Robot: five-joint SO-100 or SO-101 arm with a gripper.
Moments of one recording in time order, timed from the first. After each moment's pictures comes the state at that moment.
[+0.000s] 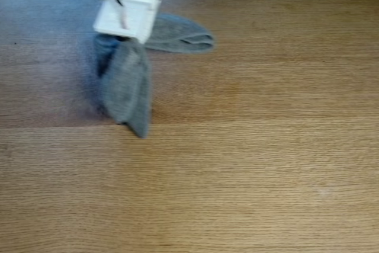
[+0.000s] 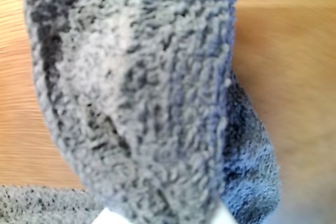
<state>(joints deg) 22.5 85.9 113.9 44.4 -3.3</state>
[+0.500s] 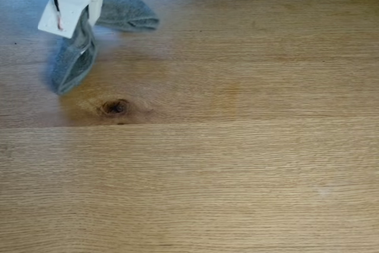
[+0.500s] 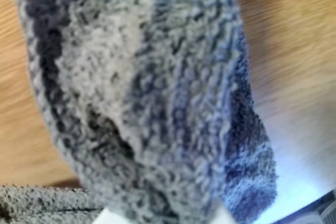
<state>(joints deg) 48.9 75.2 114.9 46.9 -23.2</state>
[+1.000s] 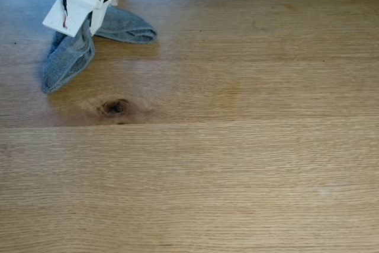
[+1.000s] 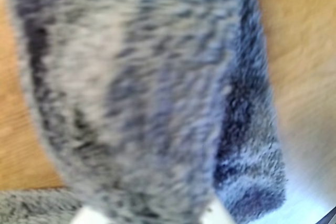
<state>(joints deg) 50.8 73.5 131.0 20.4 -23.9</state>
